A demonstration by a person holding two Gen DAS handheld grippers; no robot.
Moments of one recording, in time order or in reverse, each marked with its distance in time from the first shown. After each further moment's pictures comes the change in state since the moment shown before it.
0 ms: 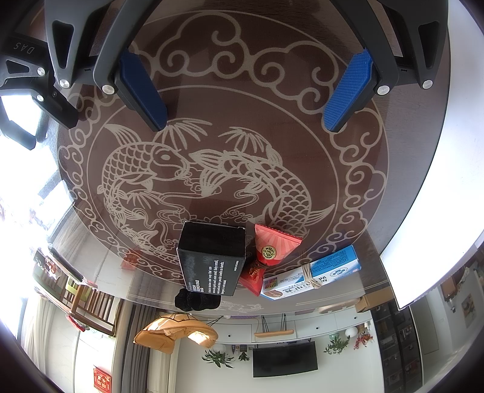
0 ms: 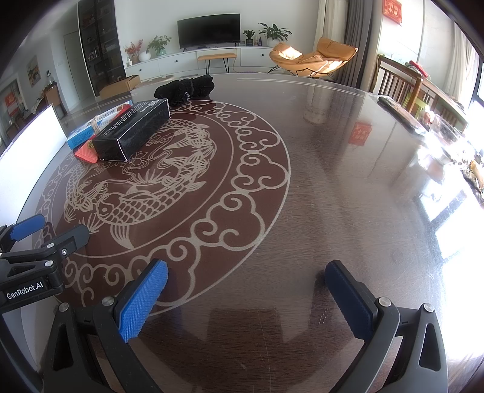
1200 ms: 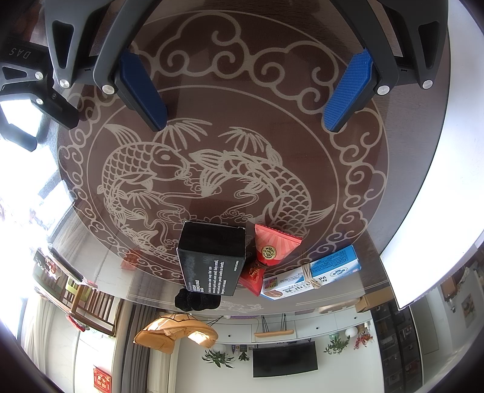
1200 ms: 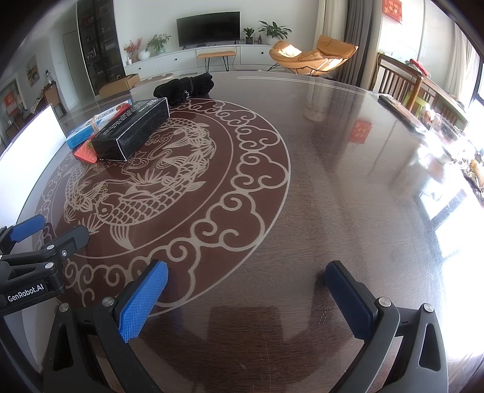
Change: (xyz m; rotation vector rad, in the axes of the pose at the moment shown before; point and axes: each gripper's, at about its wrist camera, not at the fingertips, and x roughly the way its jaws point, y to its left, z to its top) left arm 0.000 0.000 0.000 0.000 0.000 0.000; right arm 0.002 0.000 0.006 -0.005 0.043 0.008
